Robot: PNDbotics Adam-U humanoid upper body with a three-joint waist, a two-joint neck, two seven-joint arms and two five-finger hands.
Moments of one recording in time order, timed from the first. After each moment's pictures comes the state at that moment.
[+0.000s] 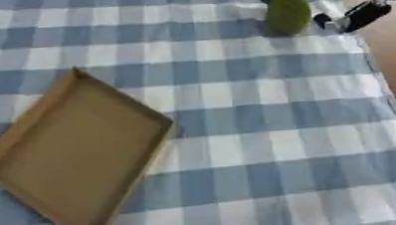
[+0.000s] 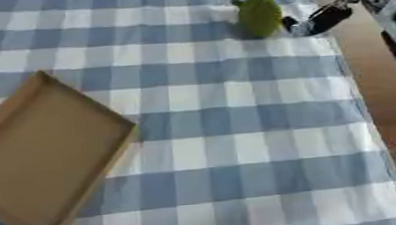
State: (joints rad) left arm -0.18 0.34 0.45 -1.98 0.12 -0.45 0.38; right arm -0.79 -1.01 0.07 -1.07 0.53 -0.62 0.42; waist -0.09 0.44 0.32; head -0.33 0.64
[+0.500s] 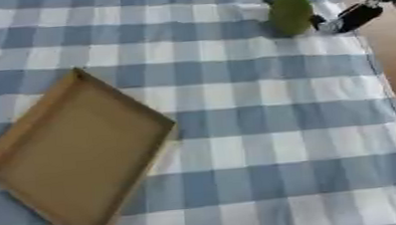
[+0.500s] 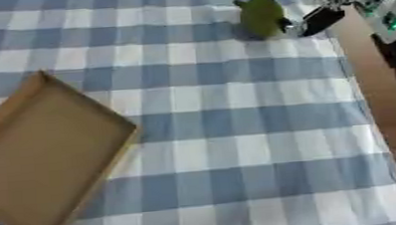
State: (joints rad) left arm -0.18 0.33 0.45 -1.98 0.12 -0.45 0.37; right arm -0.83 -0.98 0.06 -1.01 0.50 -0.60 0.46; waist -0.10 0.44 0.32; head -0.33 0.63
